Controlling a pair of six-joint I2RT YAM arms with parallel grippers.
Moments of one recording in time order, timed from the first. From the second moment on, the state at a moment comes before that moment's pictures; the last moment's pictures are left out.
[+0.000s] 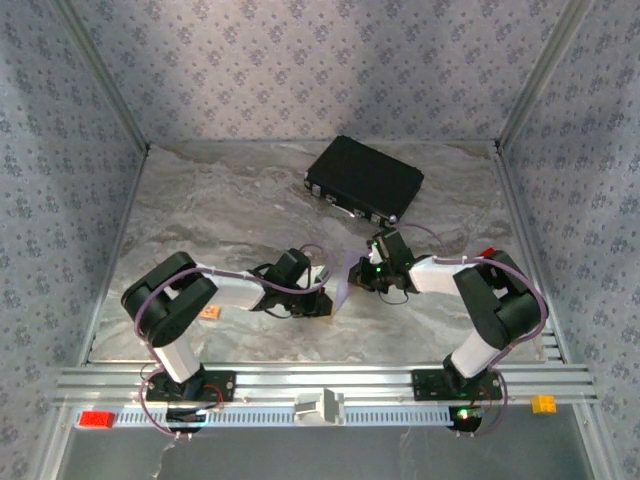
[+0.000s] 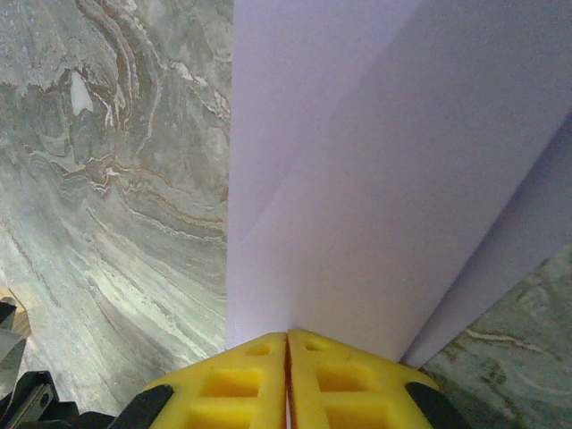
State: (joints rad) left arm -0.85 1.71 0.66 0.14 0.58 -0.81; right arm 0.51 1.62 0.63 0.04 -0.42 0.80
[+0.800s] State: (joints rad) left arm -0.85 1.63 0.61 0.08 0.54 -0.82; right arm 0.51 1.62 0.63 0.05 -0.42 0.80
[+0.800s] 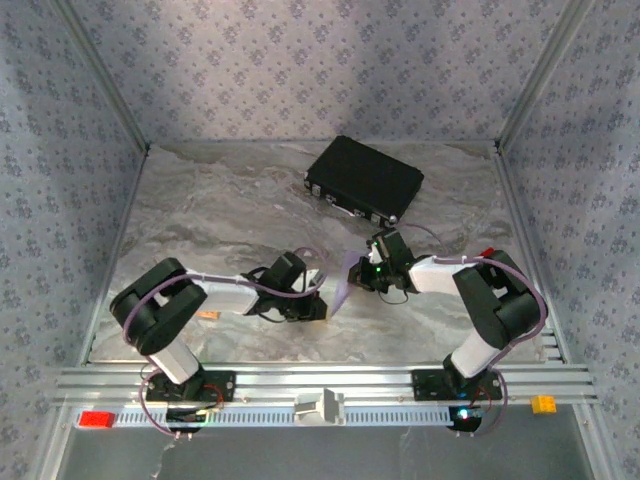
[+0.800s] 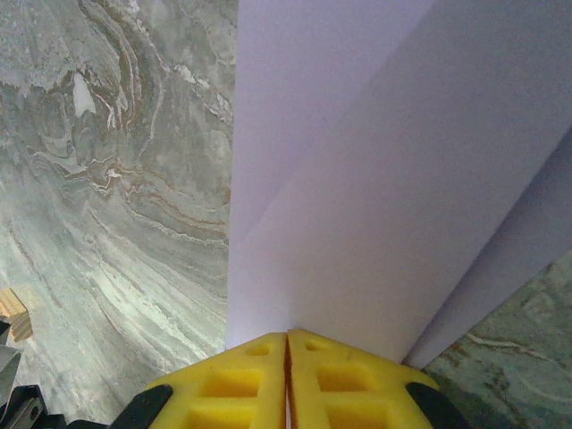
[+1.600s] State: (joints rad) left arm -0.85 1.78 0.92 0.00 0.59 -0.79; right arm 0.51 1.62 0.63 0.05 -0.42 0.80
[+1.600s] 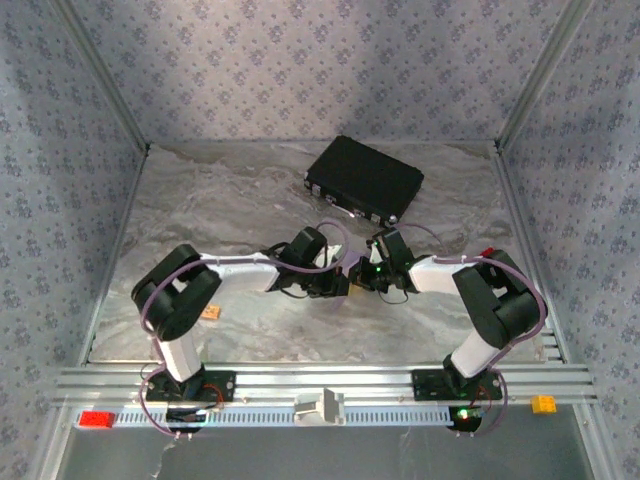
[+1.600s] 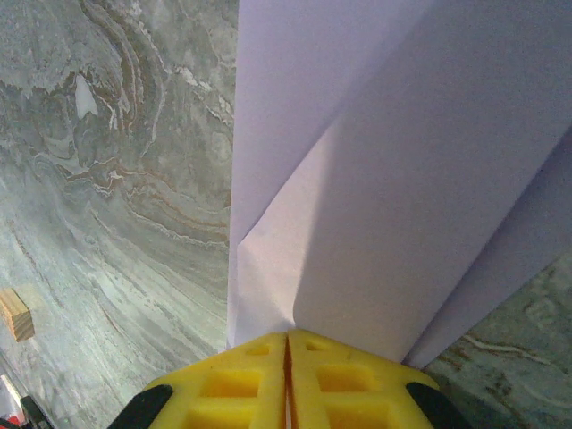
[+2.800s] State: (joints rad) left arm -0.85 1.76 0.71 0.18 0.57 -0.82; right arm 0.51 1.63 0.63 0.07 -0.43 0.80
